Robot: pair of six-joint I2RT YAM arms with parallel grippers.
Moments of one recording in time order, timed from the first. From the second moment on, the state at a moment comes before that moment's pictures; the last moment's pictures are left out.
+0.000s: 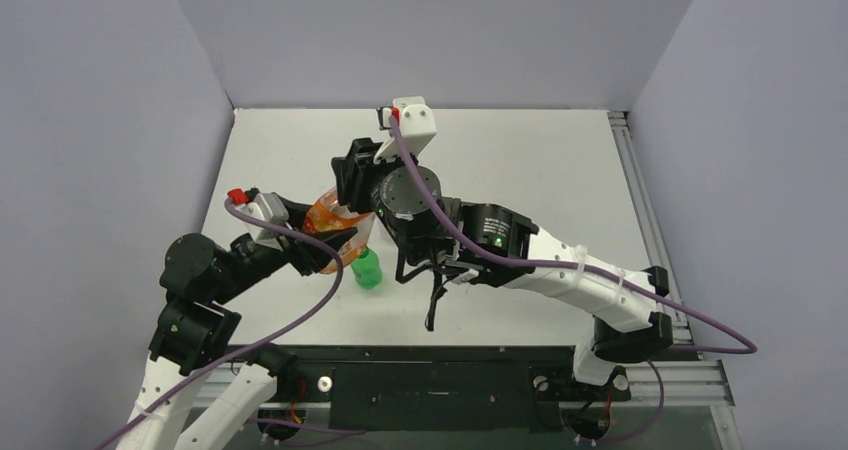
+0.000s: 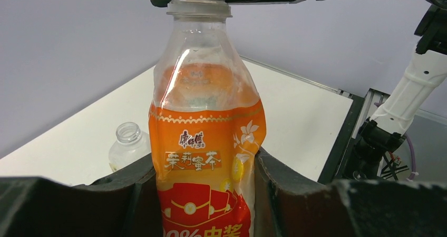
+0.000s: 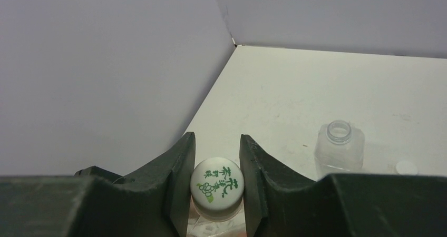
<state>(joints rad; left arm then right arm) -0.42 0.56 0.96 -0.27 0.54 -0.11 1.37 1.69 2.13 -0.52 0.82 0.44</state>
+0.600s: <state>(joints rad) -0.42 0.58 0.96 -0.18 0.79 -0.42 1.24 1.23 1.53 -0.16 0.18 0.33</state>
